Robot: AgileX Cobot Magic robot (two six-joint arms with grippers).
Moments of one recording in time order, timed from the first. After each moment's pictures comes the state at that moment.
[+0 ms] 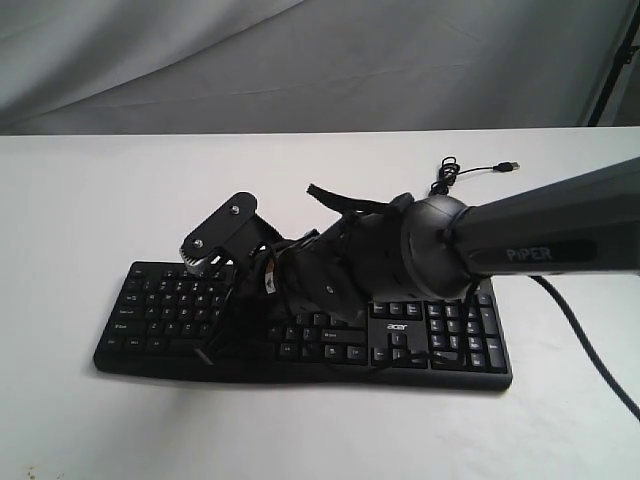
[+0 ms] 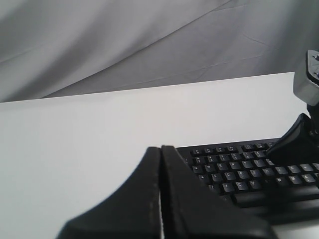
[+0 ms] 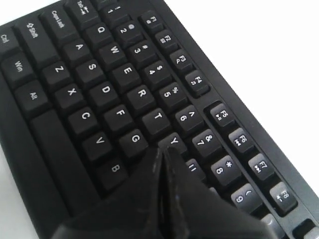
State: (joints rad) left arm -0.20 0.00 0.00 0.04 0.26 -0.02; right arm 0.84 2.08 -1.23 -0.01 0.10 -0.12
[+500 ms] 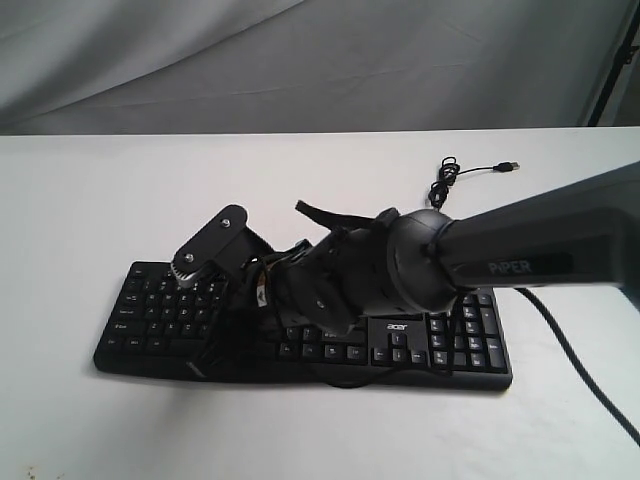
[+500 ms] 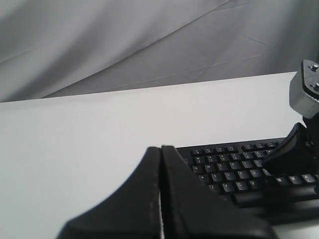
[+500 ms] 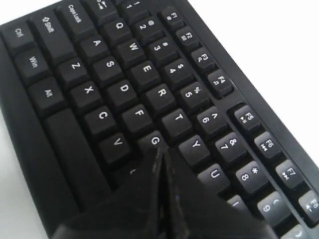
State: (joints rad) left arm -0.20 0.00 0.00 0.04 0.26 -0.02; right arm 0.86 2.10 -1.23 -0.01 0.07 -0.12
